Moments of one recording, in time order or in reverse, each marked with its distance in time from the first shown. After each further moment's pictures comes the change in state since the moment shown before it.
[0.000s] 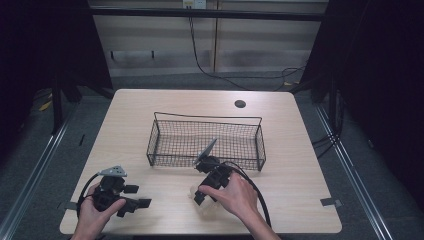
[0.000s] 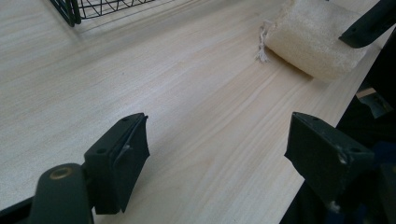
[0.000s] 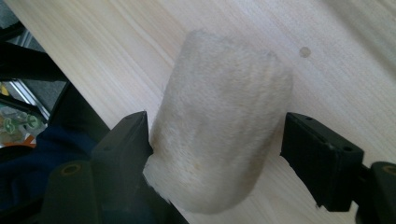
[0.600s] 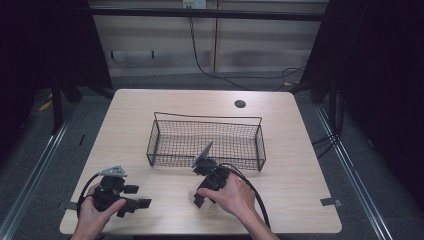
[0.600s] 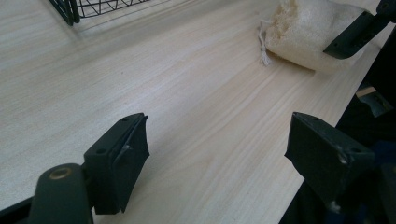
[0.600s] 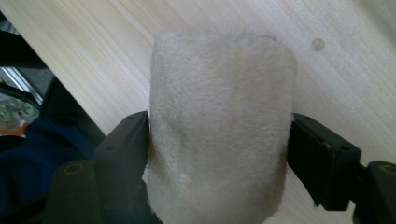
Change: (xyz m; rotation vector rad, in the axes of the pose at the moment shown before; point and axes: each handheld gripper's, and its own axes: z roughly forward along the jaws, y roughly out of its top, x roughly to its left) left arm 0.000 0.000 0.001 0.007 -0.004 0.004; right arm -0.001 0.004 0.015 0.062 -0.005 -0.004
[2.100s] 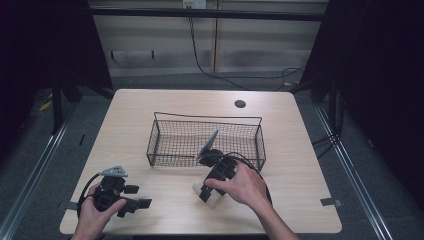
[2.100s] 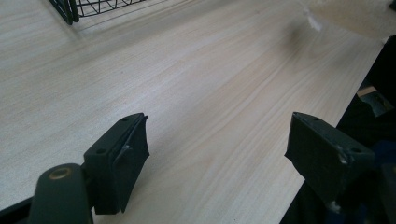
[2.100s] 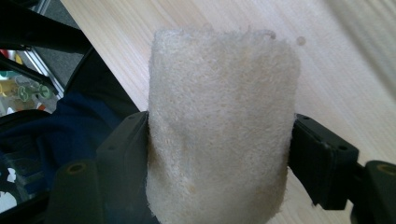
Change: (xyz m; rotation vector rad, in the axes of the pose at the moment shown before) left arm -0.001 0.000 0.001 -0.006 0.002 -0.008; right arm -0.002 -0.004 -0.047 0.008 0.054 -0.075
